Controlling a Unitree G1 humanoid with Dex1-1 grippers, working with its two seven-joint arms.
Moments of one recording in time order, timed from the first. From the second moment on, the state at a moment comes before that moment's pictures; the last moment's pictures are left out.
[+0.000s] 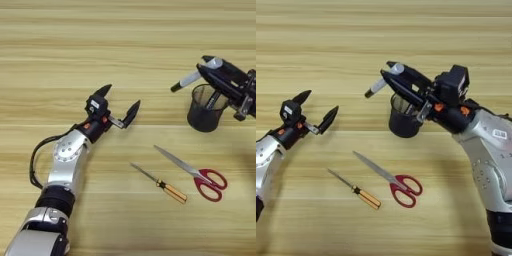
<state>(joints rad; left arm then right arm) -0.33 0.12 -0.01 0.63 -0.18 -0.45 -0.59 -0.14 -0.45 -0.05 -0.41 0.65 0.12 0.84</state>
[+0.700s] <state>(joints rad) -0.33 0.12 -0.01 0.63 -0.18 -0.45 -0.59 -0.06 -0.41 0.12 -0.32 0.64 0.17 0.95</state>
